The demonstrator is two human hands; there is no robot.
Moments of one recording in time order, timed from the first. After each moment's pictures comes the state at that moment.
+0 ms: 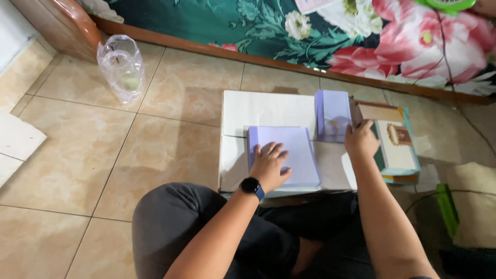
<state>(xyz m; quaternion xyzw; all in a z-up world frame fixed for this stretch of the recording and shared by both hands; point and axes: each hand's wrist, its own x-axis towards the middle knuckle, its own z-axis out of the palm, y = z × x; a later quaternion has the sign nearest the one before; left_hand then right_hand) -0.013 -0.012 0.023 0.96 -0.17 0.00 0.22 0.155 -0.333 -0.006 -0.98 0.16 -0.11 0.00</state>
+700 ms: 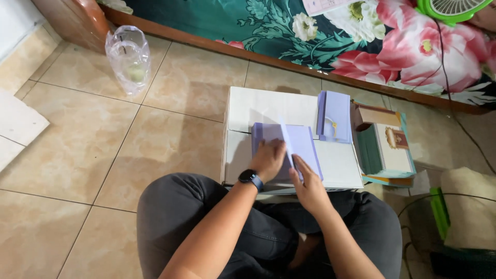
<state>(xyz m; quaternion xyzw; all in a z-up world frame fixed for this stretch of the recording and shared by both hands) 0.002 -0.005 -0.008 0.90 -0.13 0.15 0.39 -0.079 -0.152 0.100 -0.93 -0.13 0.01 0.35</state>
